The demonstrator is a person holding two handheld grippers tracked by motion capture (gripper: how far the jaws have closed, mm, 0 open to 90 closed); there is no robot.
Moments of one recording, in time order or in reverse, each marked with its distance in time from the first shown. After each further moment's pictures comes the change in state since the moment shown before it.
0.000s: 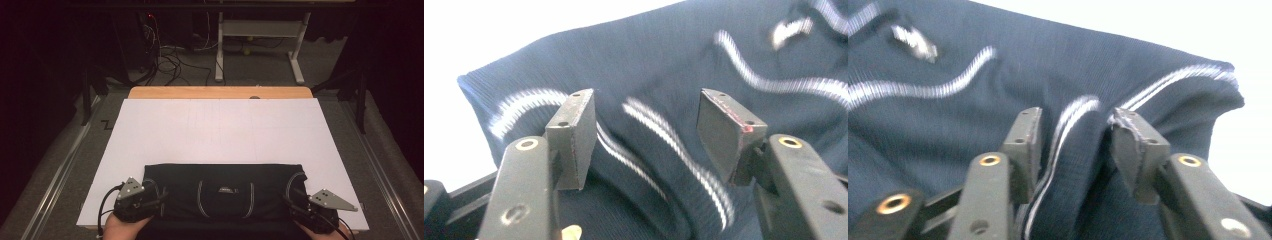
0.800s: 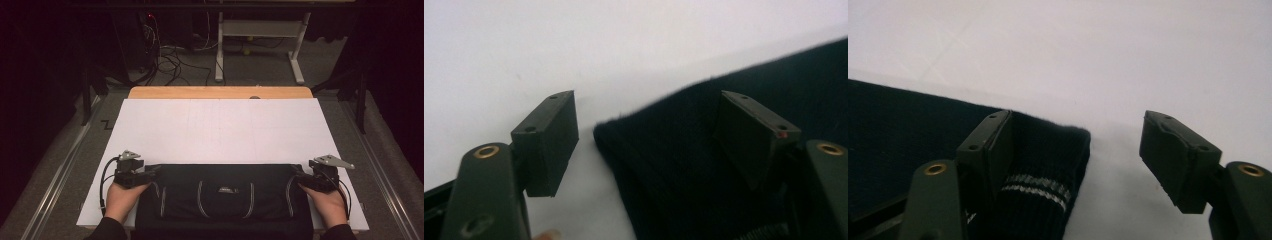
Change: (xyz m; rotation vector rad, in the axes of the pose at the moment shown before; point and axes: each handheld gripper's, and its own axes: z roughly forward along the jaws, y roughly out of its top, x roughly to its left) left arm 0.073 0.029 0.050 0.137 0.125 -0.146; right arm -0.073 0.034 0.062 0.102 -0.180 0.144
